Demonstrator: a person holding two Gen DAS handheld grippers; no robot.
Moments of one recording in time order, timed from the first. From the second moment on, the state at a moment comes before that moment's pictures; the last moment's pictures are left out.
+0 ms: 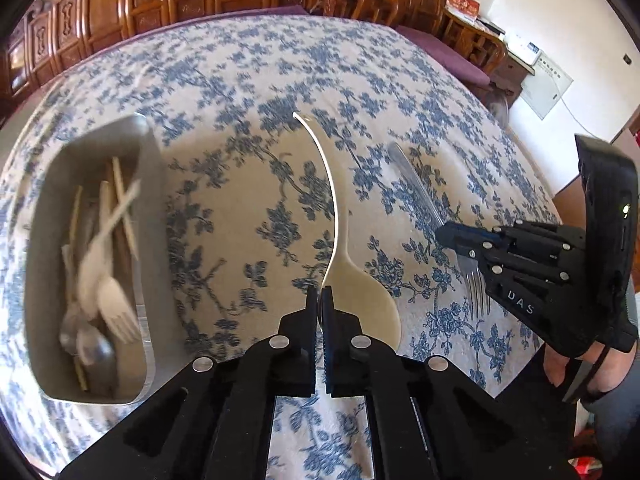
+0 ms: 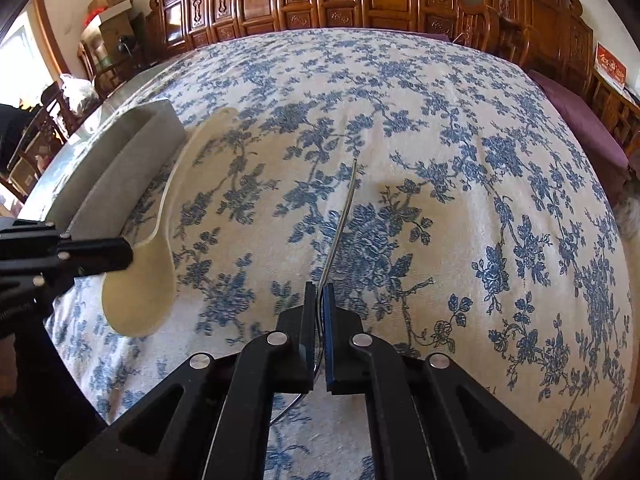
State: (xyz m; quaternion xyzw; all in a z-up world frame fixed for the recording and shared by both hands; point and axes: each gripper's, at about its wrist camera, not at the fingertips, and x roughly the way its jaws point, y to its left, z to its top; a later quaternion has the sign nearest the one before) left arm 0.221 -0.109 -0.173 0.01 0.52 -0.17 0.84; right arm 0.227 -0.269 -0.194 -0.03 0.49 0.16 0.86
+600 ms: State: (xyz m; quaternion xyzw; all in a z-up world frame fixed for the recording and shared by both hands) left arm 0.213 -0.024 -0.110 0.00 0.47 -0.13 0.87; right arm 0.226 -0.216 -0.149 -0.02 0.45 0.19 0.87
